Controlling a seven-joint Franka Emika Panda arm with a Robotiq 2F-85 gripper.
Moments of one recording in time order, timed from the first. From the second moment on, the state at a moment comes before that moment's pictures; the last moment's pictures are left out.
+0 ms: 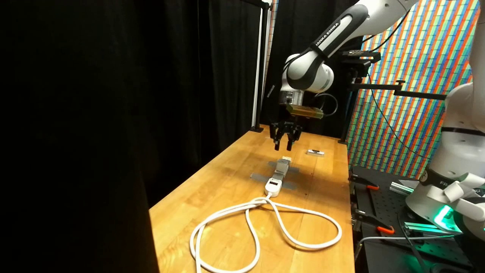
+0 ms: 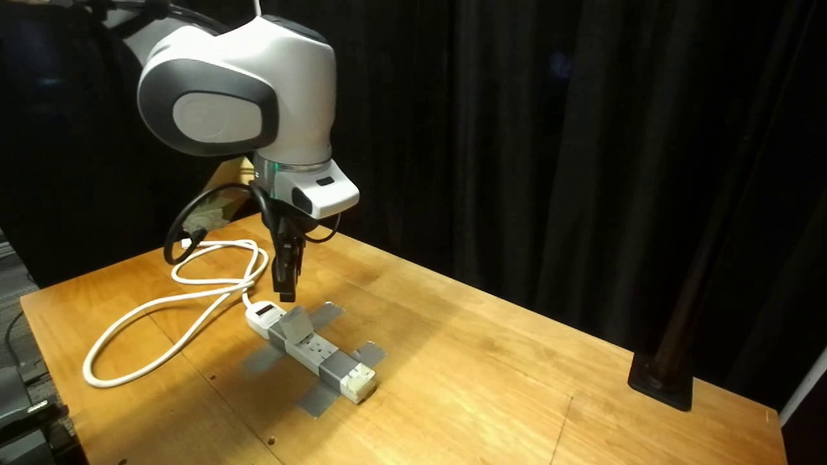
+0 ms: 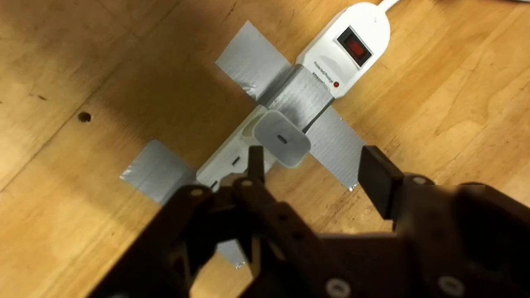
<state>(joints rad) 0.03 0.18 -0.12 -2.34 0.37 2.44 0.35</state>
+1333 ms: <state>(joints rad) 0.25 0.17 -0.23 -2.61 0.15 3.01 0.57</state>
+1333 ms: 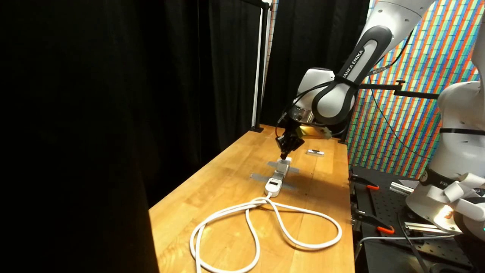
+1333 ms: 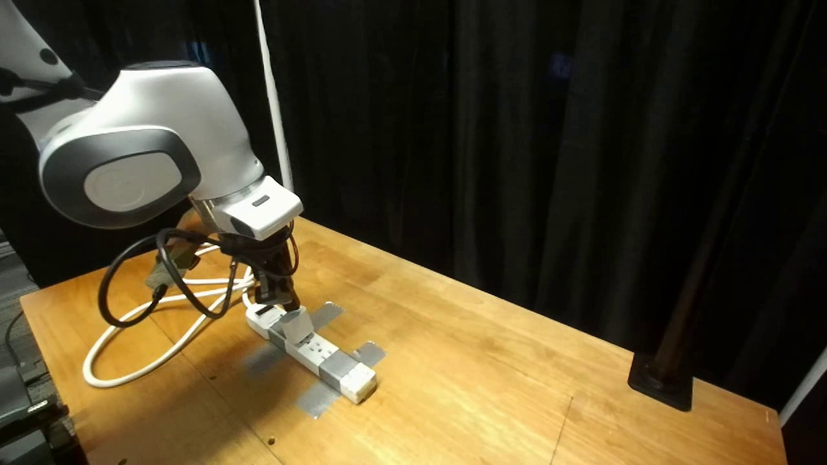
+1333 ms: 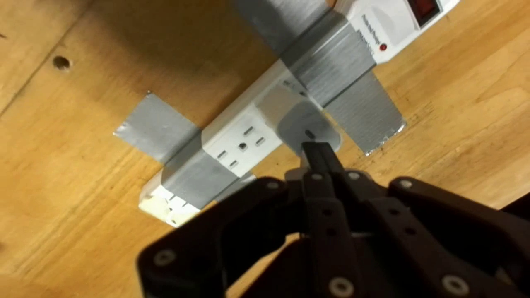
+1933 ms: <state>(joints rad) 0.26 0.15 -0.25 -2.60 -0.02 2.92 0.75</state>
